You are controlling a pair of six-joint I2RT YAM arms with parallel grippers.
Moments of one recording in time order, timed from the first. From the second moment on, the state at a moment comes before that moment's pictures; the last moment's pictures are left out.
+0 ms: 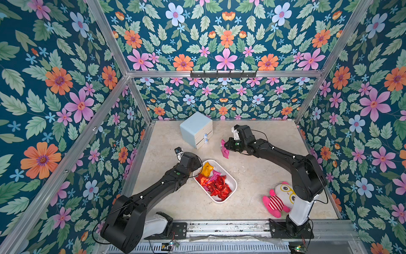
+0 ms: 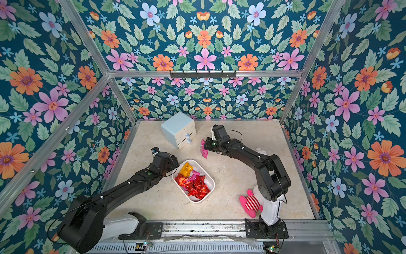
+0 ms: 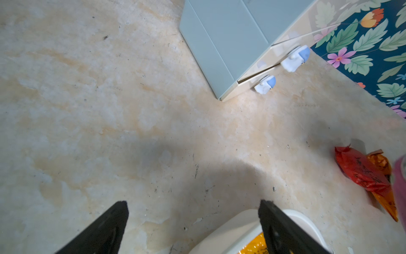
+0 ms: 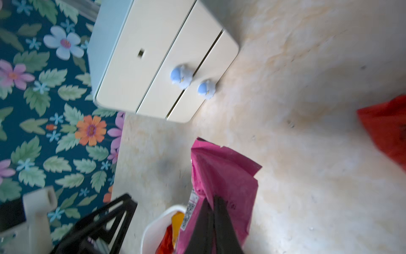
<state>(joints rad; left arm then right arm) -0.51 1.25 0.62 -0.14 -0.34 -0.78 0.61 1.81 1.31 -0.20 -0.28 0.67</state>
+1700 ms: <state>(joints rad) -0.51 1.25 0.61 -0.15 -0.32 -0.81 0.85 1.72 1.27 -0.31 0.04 0.40</state>
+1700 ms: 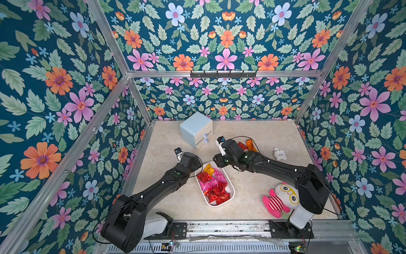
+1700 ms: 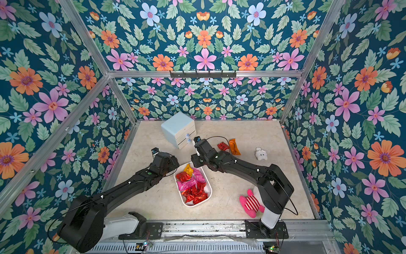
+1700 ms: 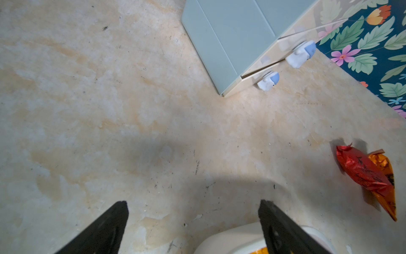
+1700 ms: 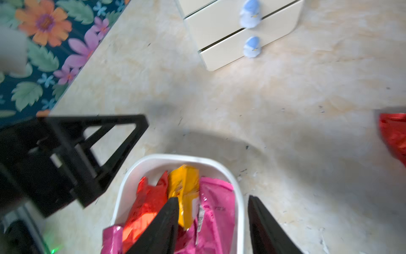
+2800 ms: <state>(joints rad) -0.51 1.25 0.58 -0.13 -0.28 -0.80 0.36 2.00 1.15 0.12 -0.23 0.99</state>
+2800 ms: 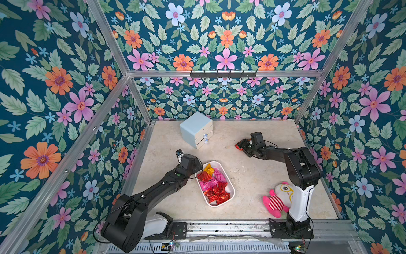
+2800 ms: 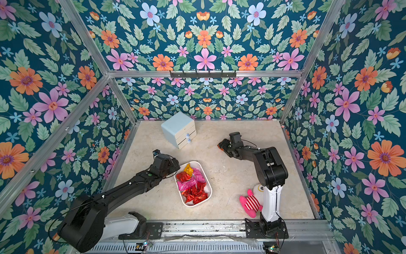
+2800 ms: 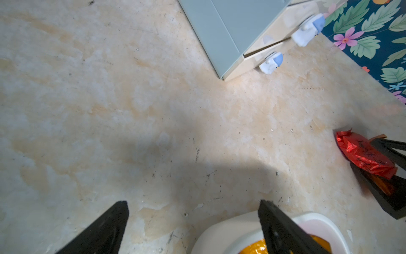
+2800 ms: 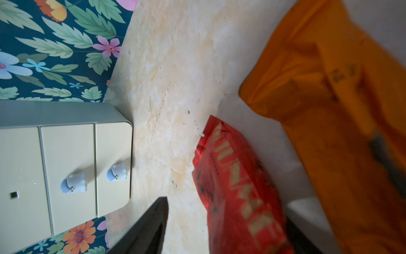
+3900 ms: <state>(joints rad) -0.50 1.22 0.61 -0.17 -0.38 -0.79 0.71 1.69 1.05 -0.05 -0.38 0.73</state>
